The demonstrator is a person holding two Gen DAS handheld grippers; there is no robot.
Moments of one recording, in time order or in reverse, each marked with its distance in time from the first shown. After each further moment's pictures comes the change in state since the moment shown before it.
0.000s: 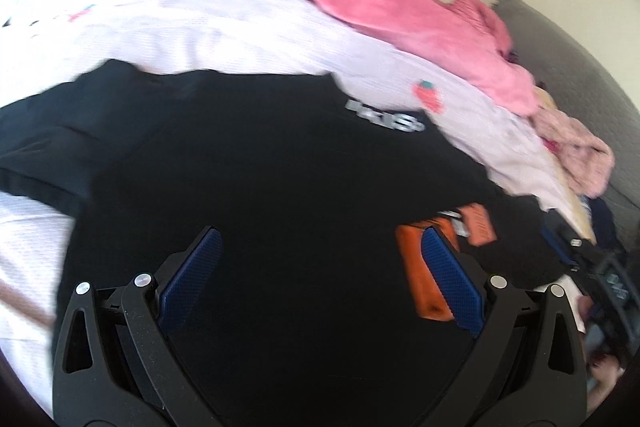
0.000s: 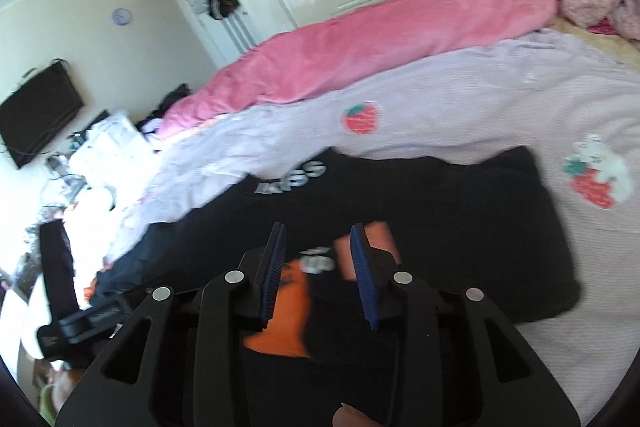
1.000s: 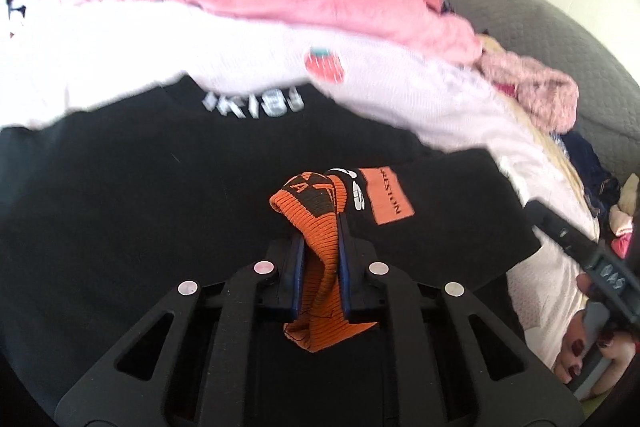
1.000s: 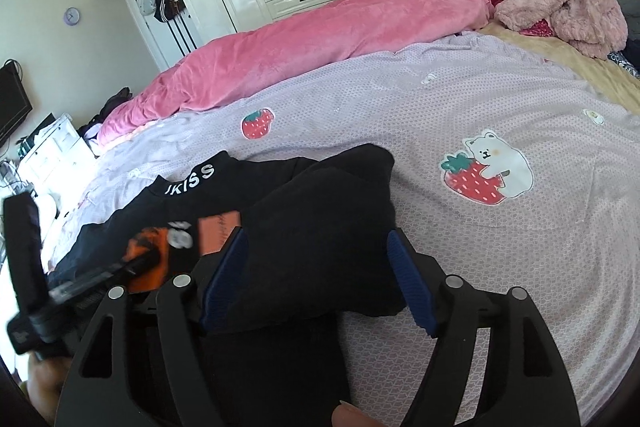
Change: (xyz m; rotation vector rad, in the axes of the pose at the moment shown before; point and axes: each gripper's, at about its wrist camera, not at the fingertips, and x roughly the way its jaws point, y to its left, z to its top) left arm 0.032 -0.080 -0.003 0.226 -0.012 -0.082; right arm -0.031 -0.060 -0.006 0.007 -0.016 -0.210
